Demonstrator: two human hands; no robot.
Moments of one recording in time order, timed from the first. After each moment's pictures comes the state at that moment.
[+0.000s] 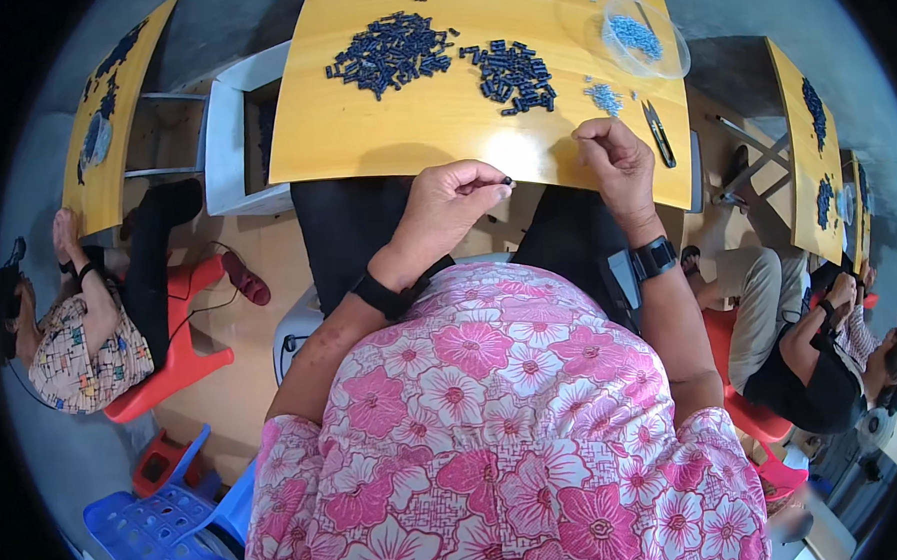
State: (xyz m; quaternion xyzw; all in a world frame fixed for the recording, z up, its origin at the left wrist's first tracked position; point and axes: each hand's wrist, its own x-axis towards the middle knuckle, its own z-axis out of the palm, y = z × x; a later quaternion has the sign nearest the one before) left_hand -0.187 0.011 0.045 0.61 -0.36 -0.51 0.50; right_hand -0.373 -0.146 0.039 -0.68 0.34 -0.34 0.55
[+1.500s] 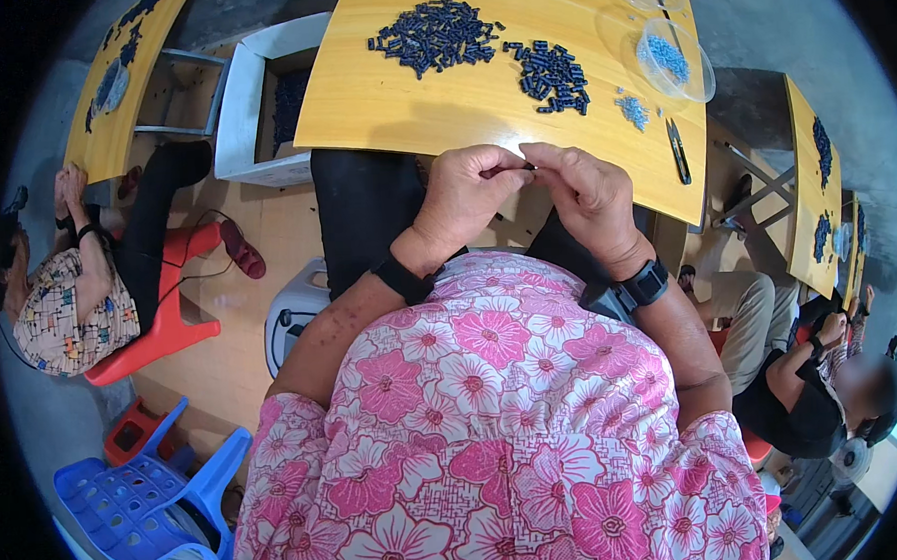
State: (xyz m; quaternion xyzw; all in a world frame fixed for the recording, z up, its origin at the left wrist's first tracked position) left_hand -0.185 0.020 0.038 0.61 -0.38 -0.41 0.57; right_hand -0.328 -0.089 0.077 -0.92 0.14 -0.25 0.27
